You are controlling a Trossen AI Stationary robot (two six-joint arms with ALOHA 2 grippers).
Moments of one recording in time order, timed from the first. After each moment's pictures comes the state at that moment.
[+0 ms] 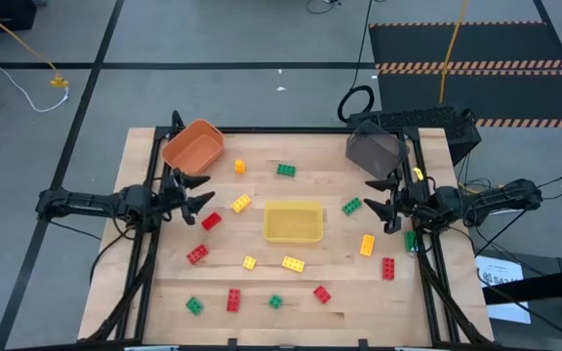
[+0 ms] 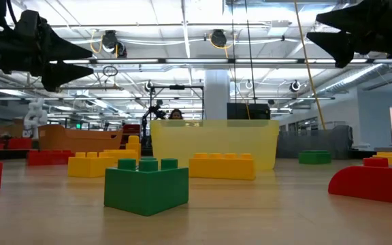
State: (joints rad) left arm -0.07 0.13 0.02 0.17 -0.43 -0.20; right arm 0.19 0.22 0.01 0.50 0.37 0.01
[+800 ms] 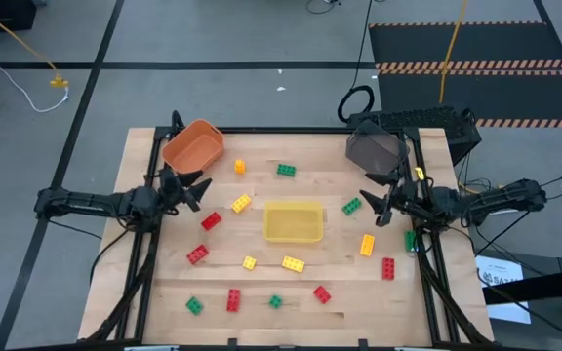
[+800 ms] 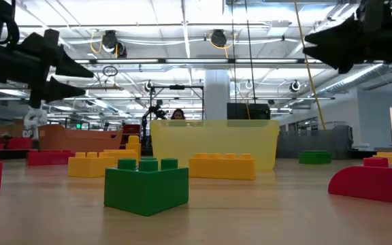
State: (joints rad) left arm -0.07 0.16 0.02 0.05 -0.72 -0.53; right arm 0.16 0.30 0.01 0.50 0.53 -0.07
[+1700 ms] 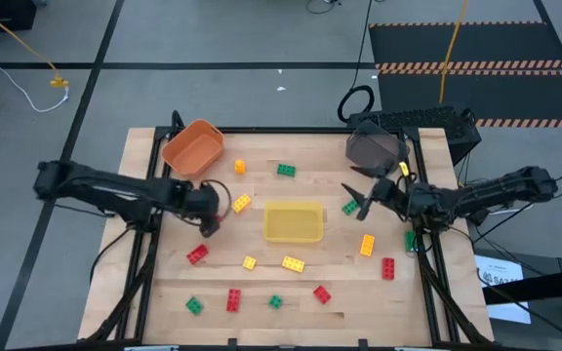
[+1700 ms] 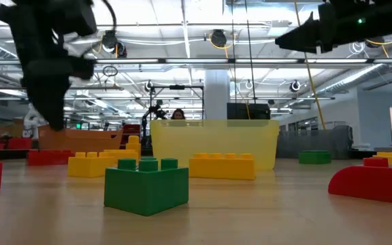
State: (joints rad) left arm -0.02 1.15 0.65 -0.83 -0.15 -0.65; right arm 0.14 0.73 0.28 0.46 0.65 -0.22
